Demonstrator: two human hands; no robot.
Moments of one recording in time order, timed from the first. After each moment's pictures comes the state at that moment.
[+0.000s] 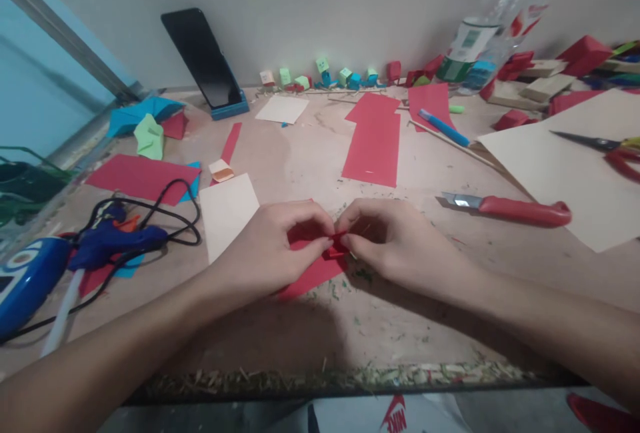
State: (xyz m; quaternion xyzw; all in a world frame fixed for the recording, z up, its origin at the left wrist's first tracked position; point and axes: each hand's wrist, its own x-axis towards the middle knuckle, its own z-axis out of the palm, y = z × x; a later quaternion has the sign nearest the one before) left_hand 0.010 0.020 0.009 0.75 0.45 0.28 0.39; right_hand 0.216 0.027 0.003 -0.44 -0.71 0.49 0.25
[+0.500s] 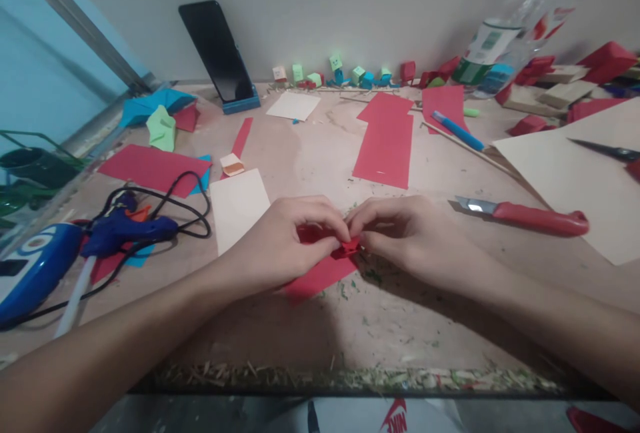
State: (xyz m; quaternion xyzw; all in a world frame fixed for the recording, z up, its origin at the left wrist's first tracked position) left_hand 0.007 0.024 0.004 0.74 0.41 0.31 0.44; right_hand 0.218 0.035 0.012 -0.42 -0.71 0.52 0.25
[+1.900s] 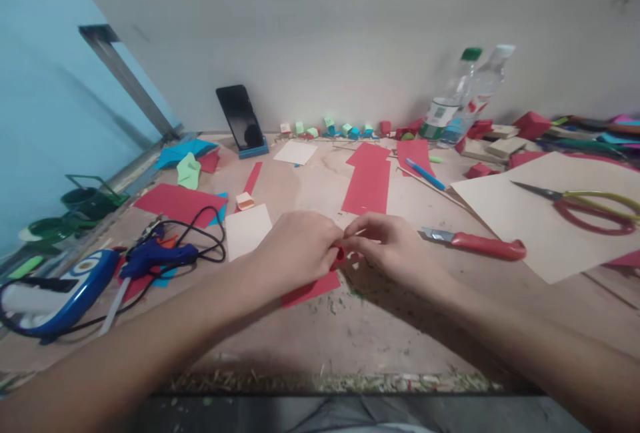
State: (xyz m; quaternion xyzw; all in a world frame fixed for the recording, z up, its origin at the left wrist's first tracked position) left_hand 0.031 0.038 0.036 0.90 0.42 0.07 0.07; right_hand 0.220 0.036 0.022 -0.48 -0.64 0.51 0.30
